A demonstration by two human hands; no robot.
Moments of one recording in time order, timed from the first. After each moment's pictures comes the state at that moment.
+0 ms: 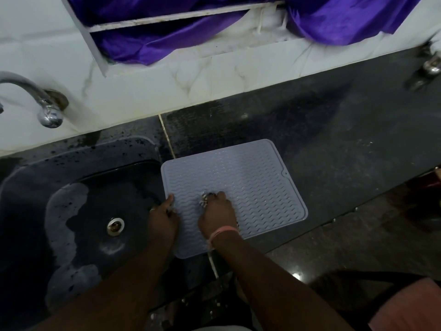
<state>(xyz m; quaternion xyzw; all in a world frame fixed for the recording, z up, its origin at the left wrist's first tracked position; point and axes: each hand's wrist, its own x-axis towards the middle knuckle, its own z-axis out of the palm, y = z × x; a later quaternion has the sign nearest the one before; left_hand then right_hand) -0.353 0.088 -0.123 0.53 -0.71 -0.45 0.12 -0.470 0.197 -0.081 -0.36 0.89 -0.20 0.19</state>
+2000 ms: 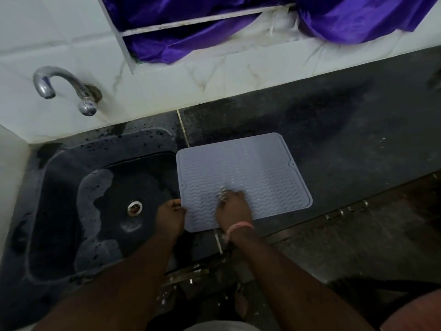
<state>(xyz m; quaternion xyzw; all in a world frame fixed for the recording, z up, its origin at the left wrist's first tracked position) -0.323 0.135 -0.091 0.61 -0.57 -0.53 0.15 -0.455 0.249 -0.072 -0.30 0.89 -0.30 0.18</state>
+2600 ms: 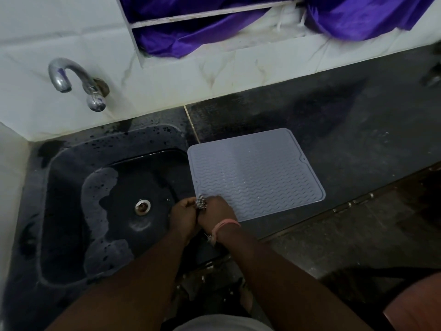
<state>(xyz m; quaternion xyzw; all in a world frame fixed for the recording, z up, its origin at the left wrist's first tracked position) -0.308 0.122 -0.098 0.56 -0.49 -0.65 0.17 -0.383 0.189 -0.070 -0.37 0.85 -0.22 0.29</state>
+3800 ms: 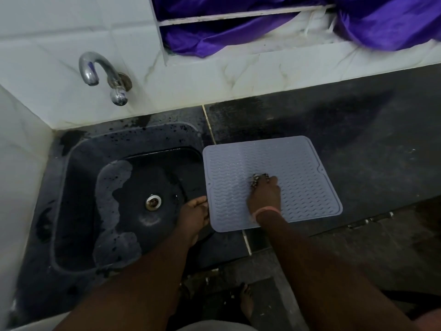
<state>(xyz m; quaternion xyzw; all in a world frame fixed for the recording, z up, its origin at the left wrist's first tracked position) -0.301 0.115 -0.099 0.53 -0.40 -0.73 0.15 -0.479 0.206 -0.090 -0.28 0.93 -0.18 0.13</state>
